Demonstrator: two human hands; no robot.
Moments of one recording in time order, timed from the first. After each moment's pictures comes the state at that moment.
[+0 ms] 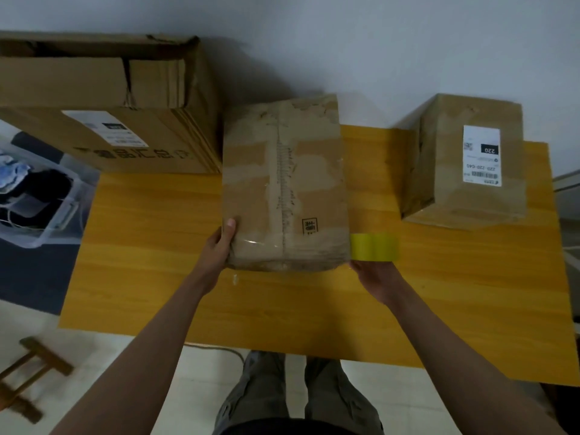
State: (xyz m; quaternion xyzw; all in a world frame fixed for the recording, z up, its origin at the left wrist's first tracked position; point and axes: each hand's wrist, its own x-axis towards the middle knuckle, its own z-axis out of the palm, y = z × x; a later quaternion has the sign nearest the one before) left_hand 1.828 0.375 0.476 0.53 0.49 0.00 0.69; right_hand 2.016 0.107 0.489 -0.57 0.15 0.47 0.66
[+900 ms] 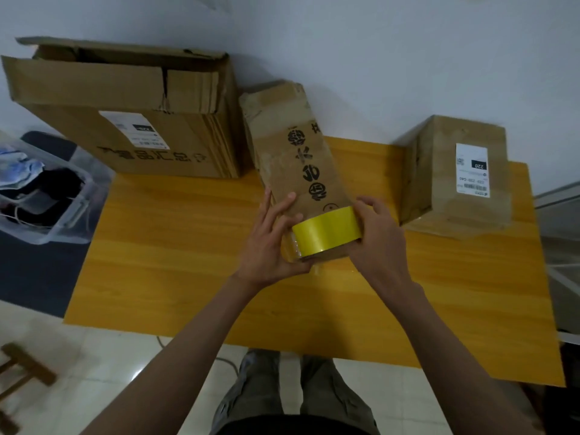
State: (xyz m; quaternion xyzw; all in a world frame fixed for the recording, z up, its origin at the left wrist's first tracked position) left_hand 1.859 0.330 0.524 0.91 0.09 0.19 0.36; right_hand 1.990 0.168 0.612 -0.91 -0.32 0.09 0.25
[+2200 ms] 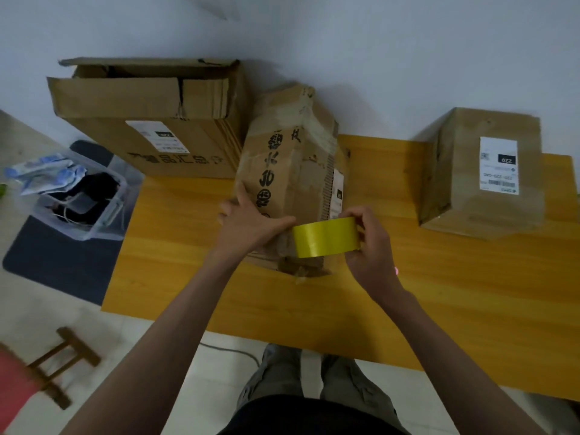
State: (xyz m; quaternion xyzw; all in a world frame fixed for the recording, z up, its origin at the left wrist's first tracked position) left_hand 1.875 0.363 0.616 0.77 0.51 -0.12 0.37; right_hand 1.978 0.165 0.586 -0.74 -0.36 0.15 0.55
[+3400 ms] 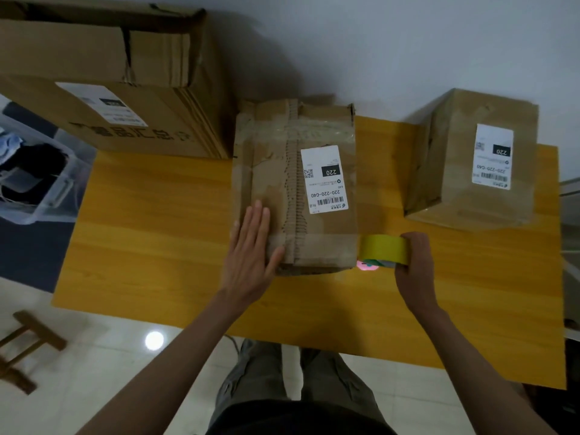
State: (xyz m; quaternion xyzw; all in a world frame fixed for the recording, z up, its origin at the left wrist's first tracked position) left_hand 1.832 0.305 0.478 0.94 0.25 0.00 0.22; right_hand 2.044 0.048 0.475 -0.89 -0.28 0.10 0.34
